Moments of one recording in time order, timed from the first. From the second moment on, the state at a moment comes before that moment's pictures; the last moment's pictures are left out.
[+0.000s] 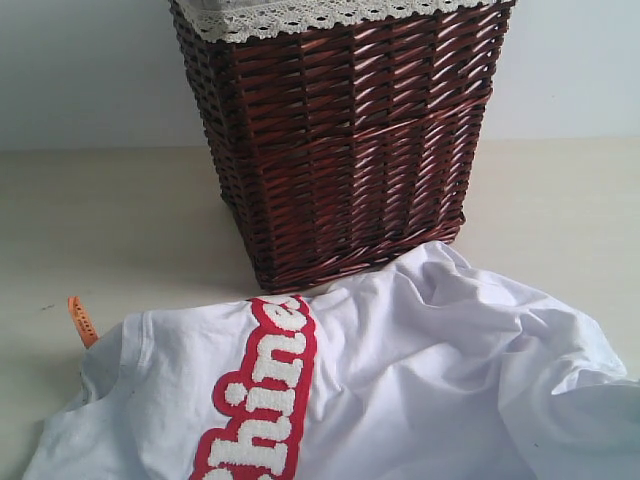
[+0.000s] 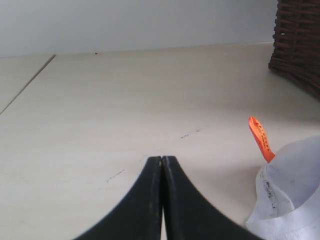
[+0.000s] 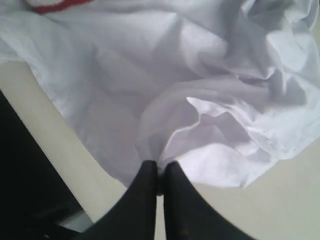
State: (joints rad) left arm 0.06 0.01 0.00 -0.01 0.37 0.07; right arm 0.07 0.71 -0.64 0.40 1.22 -0.90
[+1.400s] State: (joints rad) left arm 0.06 0.01 0.00 -0.01 0.37 0.07; right arm 0.07 0.95 -0.68 0.35 0.49 -0.61
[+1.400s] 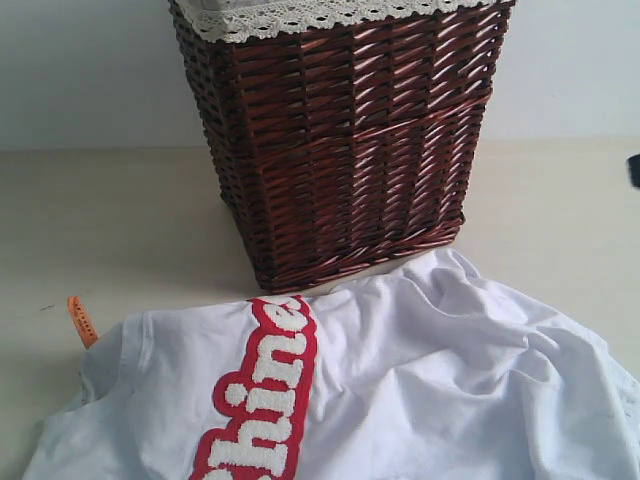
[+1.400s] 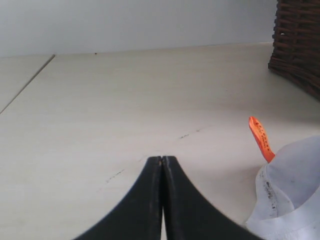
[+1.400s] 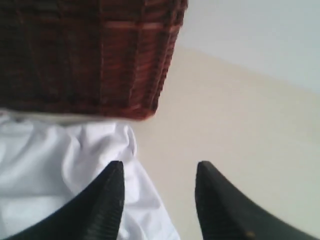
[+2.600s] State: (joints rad) left arm 0.06 0.01 0.00 -0.01 0.37 0.07; right arm 0.03 2.11 -1.30 0.74 0.83 -1.17
